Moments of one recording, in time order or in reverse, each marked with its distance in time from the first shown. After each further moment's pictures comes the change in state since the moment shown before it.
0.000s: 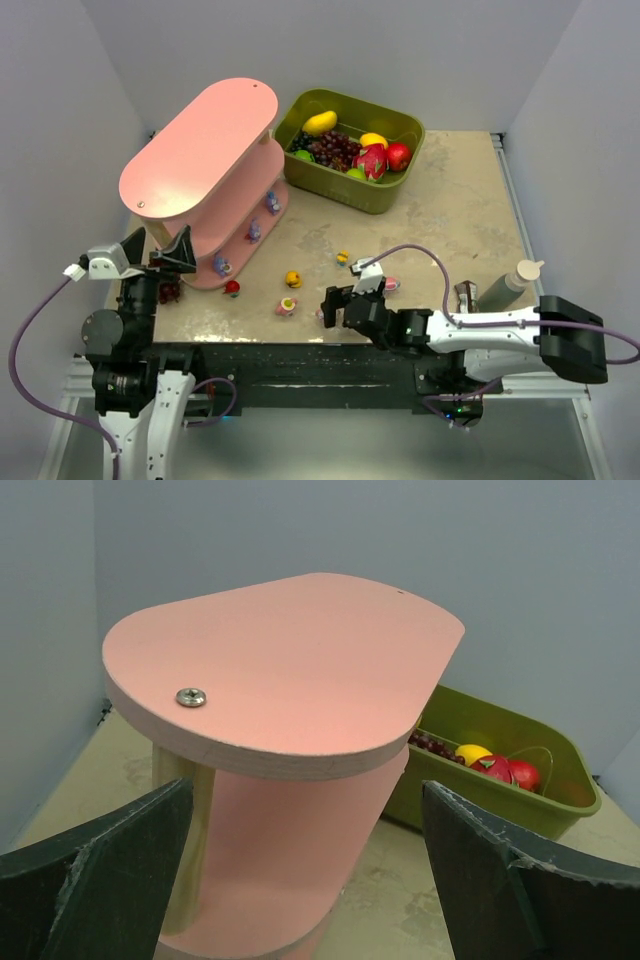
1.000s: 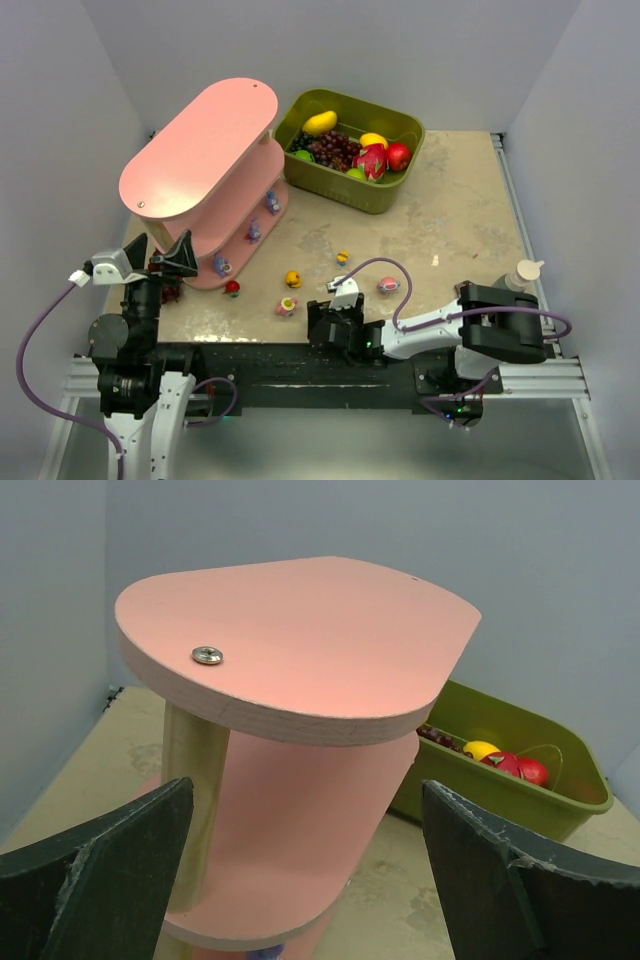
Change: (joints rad) left arm 0.000 -0.080 -0.082 0.002 -0.024 -0.012; right arm 0.136 0.402 0.099 0.117 0.179 0.154
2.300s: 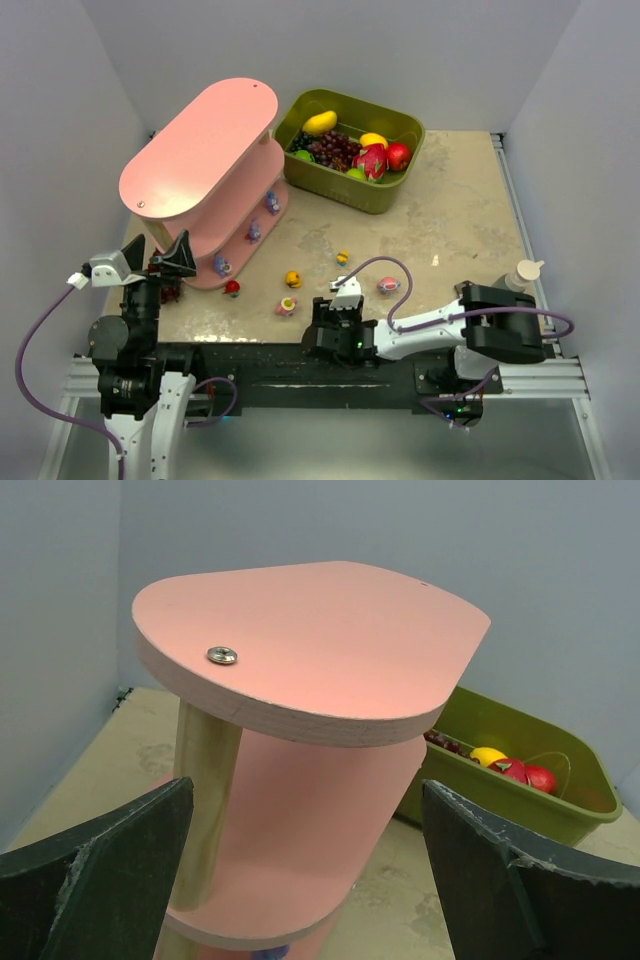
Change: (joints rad) left arm 0.000 -0.011 -0.004 0.000 -0.025 0.000; right arm 0.042 0.039 0.123 -0.295 0.143 0.224
